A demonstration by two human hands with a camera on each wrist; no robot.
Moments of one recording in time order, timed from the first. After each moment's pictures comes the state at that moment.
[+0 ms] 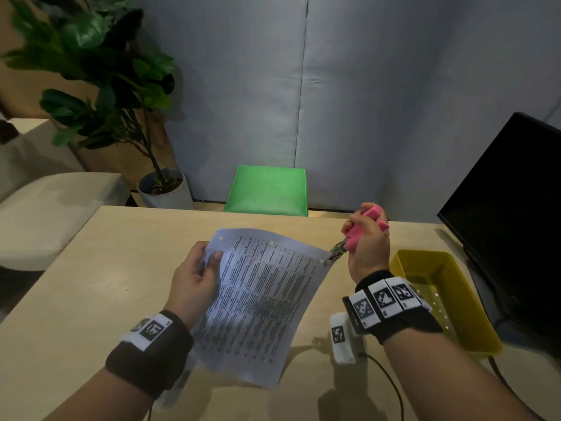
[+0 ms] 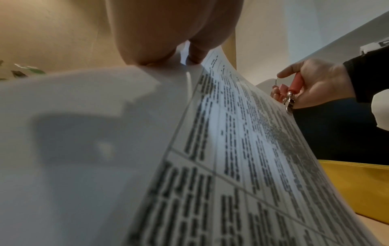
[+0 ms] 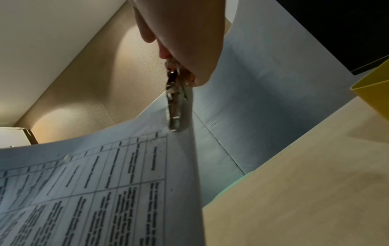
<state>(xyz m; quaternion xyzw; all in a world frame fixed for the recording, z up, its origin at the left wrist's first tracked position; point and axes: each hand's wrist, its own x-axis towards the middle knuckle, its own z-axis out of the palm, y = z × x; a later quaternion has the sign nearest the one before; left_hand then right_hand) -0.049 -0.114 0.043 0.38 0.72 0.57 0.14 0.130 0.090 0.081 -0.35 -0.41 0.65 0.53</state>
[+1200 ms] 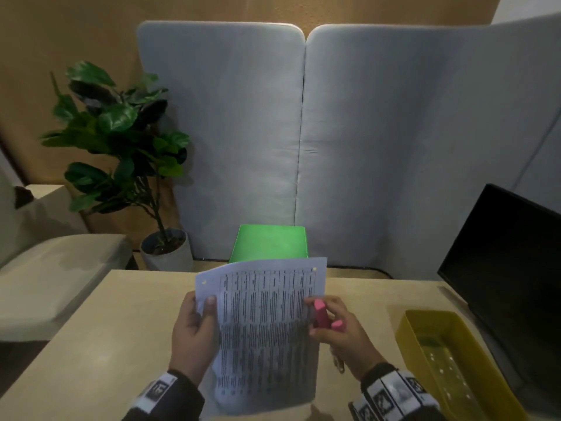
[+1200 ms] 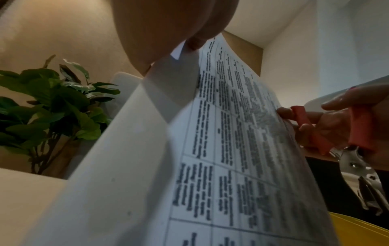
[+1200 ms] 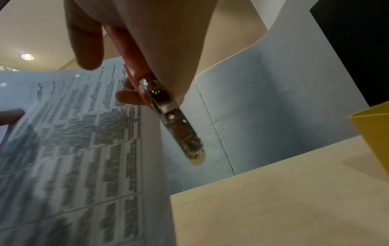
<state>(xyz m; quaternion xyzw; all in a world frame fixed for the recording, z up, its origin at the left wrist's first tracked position) -0.076 -0.112 0.060 0.29 0.65 0.69 0.10 0.130 0.040 0.067 -0.25 -0.66 0.66 0.26</state>
